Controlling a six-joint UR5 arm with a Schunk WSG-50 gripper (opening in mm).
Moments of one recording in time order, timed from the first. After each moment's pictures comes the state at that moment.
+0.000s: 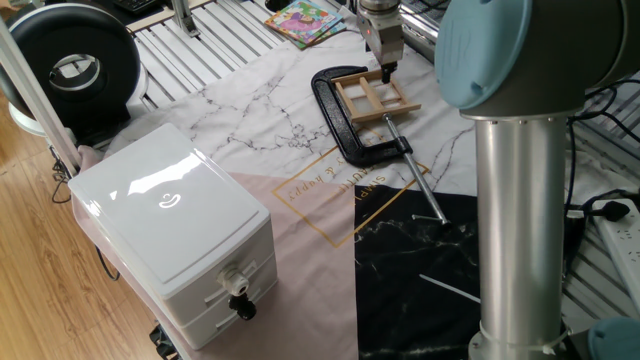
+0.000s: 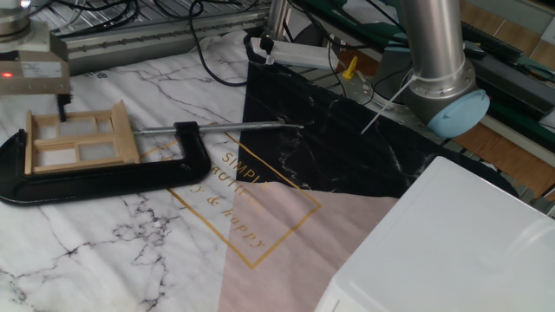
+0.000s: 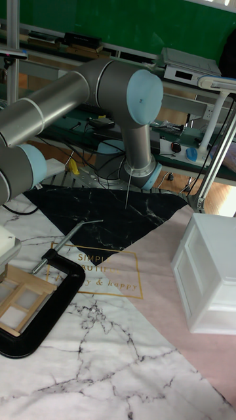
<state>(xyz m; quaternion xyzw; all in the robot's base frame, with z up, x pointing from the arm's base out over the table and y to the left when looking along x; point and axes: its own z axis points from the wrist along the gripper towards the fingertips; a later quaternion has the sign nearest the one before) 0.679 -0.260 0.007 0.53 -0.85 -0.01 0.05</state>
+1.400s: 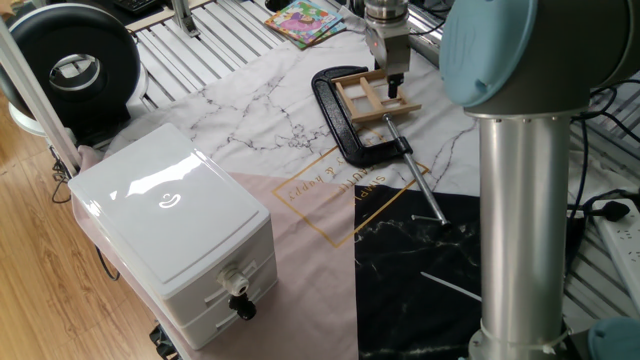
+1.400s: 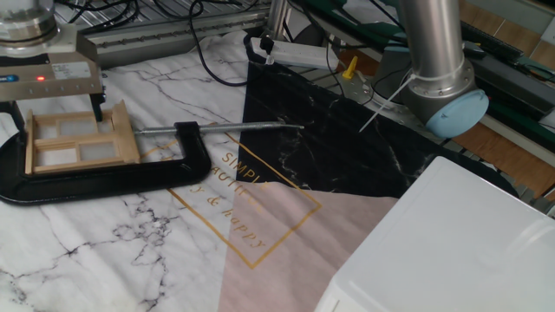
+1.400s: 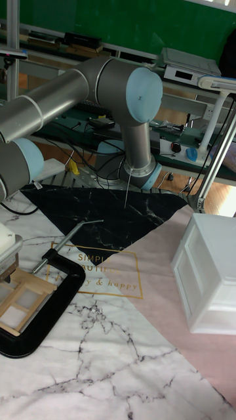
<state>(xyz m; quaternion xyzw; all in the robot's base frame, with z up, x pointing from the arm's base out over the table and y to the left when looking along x) 0.646 -0.249 -0.003 0.51 -0.86 -0.04 0.07</state>
